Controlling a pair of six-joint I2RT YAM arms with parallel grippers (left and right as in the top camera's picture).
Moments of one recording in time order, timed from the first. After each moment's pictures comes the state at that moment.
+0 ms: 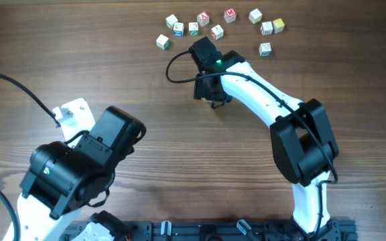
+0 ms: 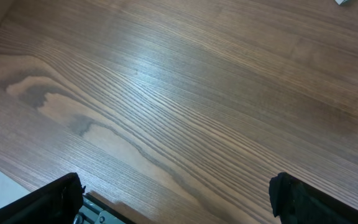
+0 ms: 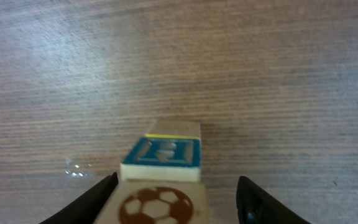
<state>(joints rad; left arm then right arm) -0.59 1.07 1.42 -1.65 -0.59 -0.96 0.56 2.13 1.66 -0.87 0.06 0.63</state>
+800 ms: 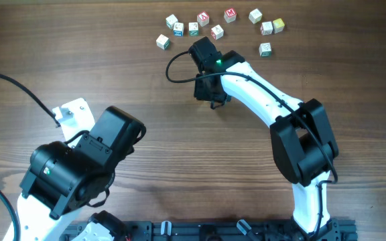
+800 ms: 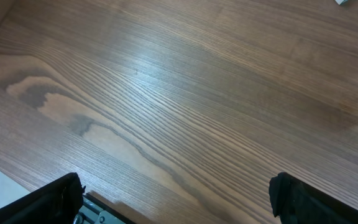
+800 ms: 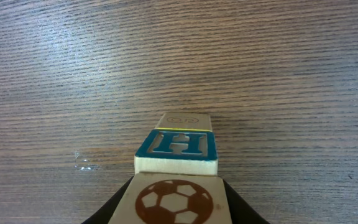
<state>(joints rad) -0.59 1.07 1.42 -1.65 -0.59 -0.96 0.56 2.13 1.66 -0.87 0.03 0.65</state>
